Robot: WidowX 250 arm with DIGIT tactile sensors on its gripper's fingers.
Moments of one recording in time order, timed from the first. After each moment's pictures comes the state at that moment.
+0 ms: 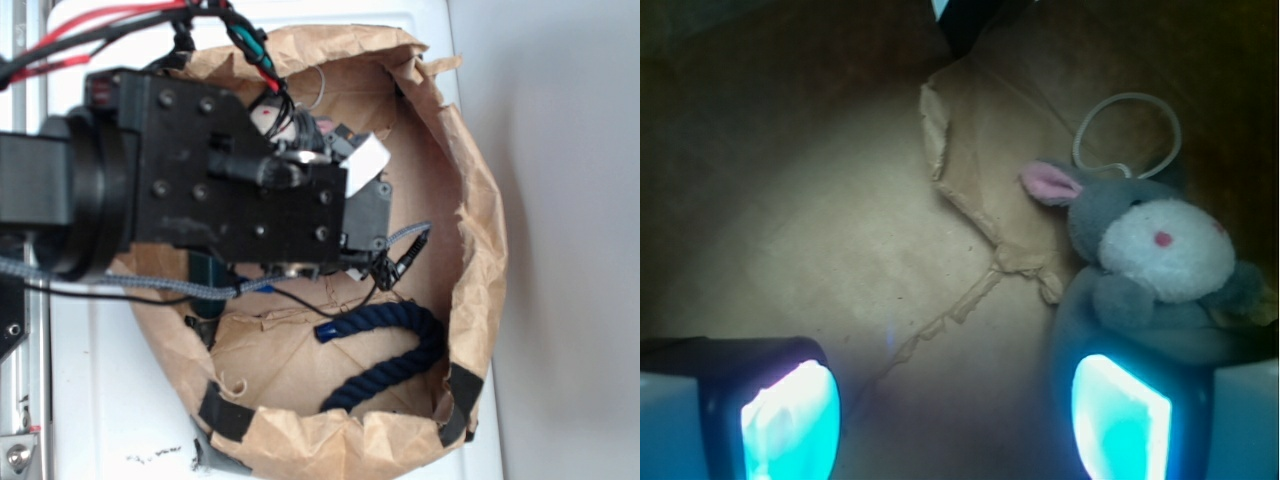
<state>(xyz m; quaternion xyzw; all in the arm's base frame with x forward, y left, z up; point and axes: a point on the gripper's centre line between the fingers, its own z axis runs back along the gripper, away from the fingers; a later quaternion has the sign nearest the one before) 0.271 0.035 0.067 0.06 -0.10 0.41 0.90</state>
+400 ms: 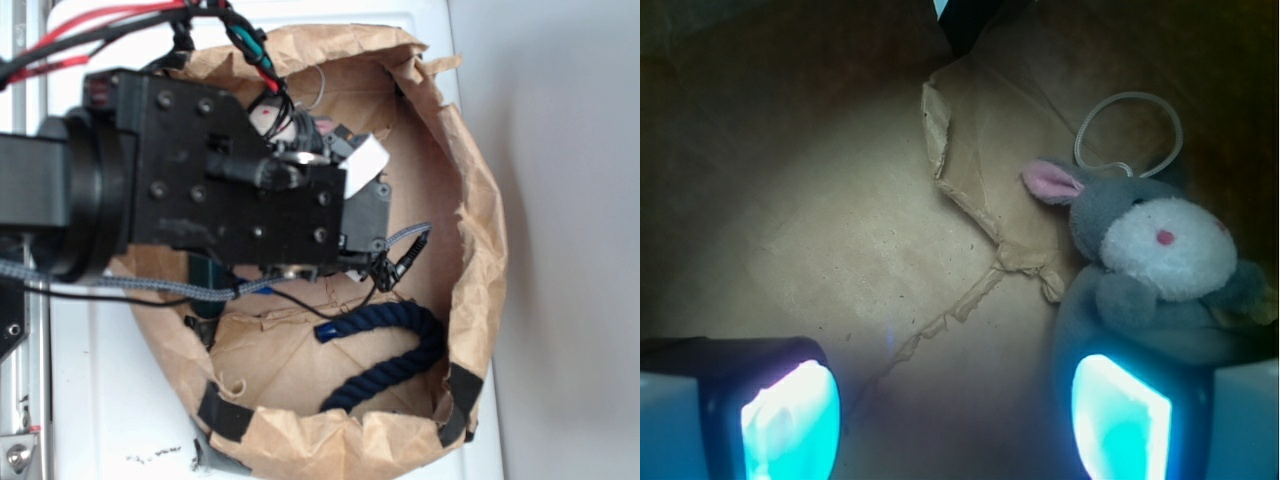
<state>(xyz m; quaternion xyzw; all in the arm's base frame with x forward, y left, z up) 0.272 0.035 0.067 0.06 -0.10 0.41 0.90</state>
